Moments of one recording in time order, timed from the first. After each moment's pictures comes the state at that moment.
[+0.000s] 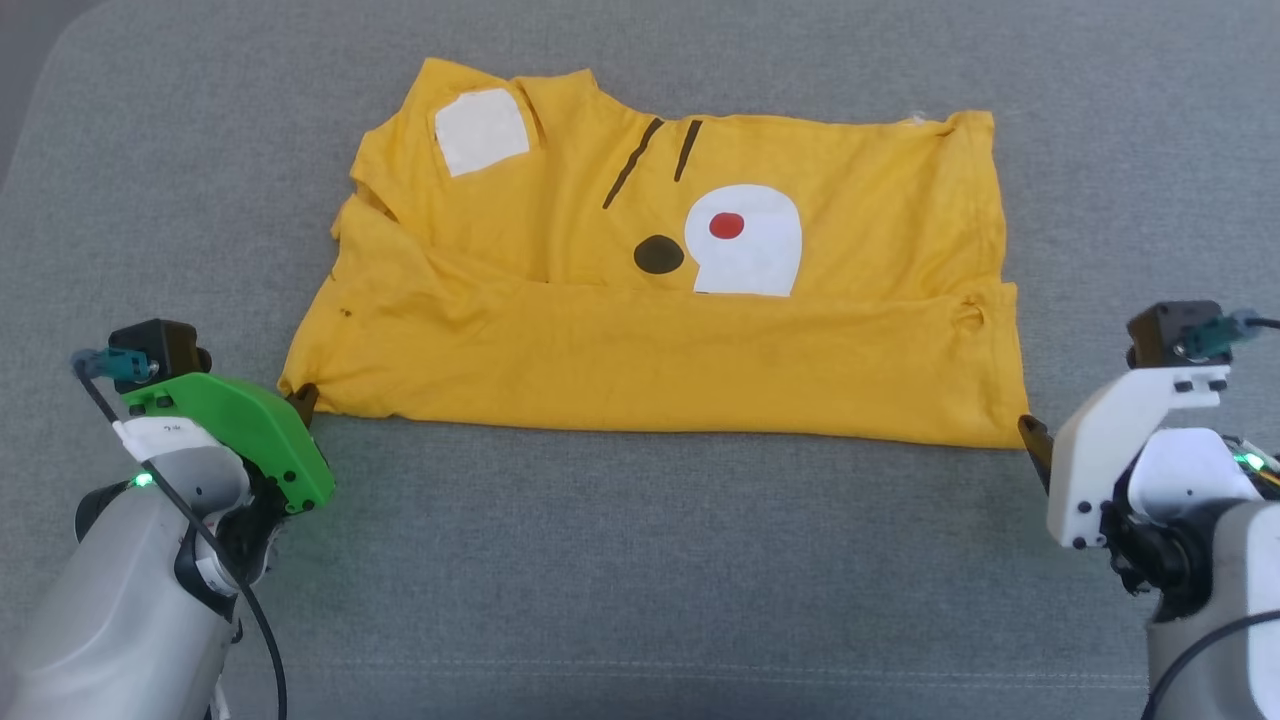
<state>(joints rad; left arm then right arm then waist) -0.47 0.48 -0.39 0.43 -0.93 0.13 0.29 -0.27 -0.05 -0.18 0.00 0.06 0.13 0.89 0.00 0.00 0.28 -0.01</state>
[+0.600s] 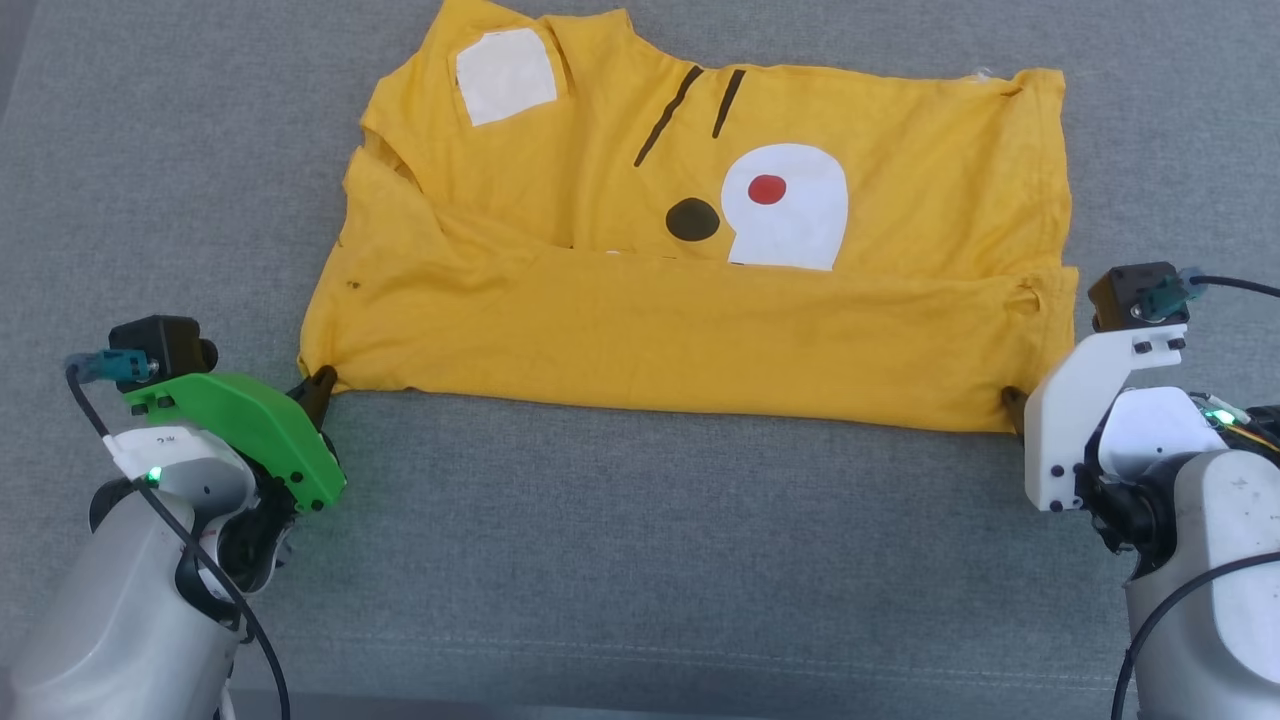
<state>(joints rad) -0.43 0.49 -0.37 0.31 -0.96 0.16 0.27 -0.38 -0.07 -0.11 0.17 0.01 0.13 0.86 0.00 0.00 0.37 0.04</state>
